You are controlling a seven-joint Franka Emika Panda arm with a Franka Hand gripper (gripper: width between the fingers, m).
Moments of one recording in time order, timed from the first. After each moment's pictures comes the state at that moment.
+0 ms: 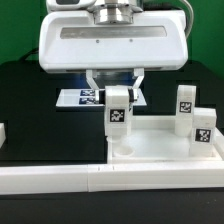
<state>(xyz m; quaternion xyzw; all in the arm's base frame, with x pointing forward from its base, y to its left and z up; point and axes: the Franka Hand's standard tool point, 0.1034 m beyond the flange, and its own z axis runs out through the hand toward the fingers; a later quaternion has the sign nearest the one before) 0.613 -0.010 0.102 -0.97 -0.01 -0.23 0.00</state>
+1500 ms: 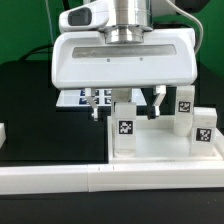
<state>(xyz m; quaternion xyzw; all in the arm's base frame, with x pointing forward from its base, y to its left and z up) 0.614 0.000 0.080 -0.97 -0.01 -0.22 0.00</state>
